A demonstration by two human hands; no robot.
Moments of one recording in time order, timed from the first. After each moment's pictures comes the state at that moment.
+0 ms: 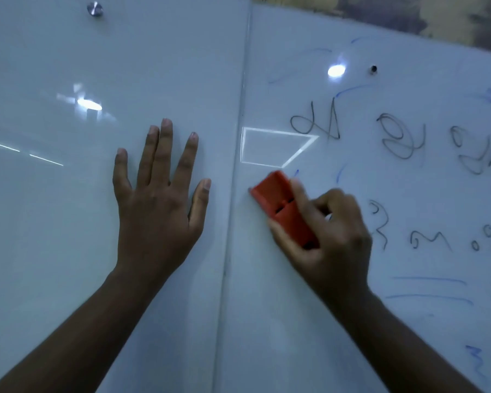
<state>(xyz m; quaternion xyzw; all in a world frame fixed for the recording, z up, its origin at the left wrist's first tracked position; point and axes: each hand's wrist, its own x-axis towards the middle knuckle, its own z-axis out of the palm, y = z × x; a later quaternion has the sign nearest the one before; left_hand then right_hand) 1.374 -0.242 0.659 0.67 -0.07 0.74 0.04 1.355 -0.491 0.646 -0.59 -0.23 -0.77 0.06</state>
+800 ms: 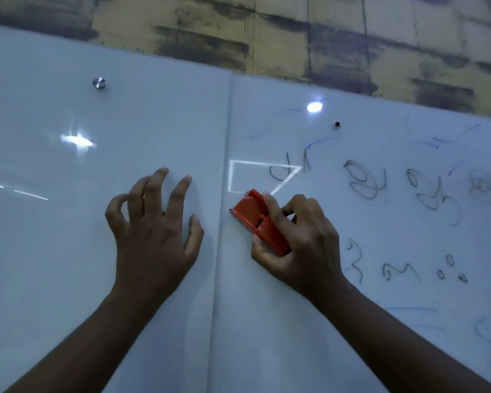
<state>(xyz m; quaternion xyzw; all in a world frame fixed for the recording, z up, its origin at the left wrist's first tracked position) 1.365 -0.245 0.685 0.65 -0.05 0.76 0.03 1.357 -0.489 0.698 -0.58 -0.25 -0.77 0.00</state>
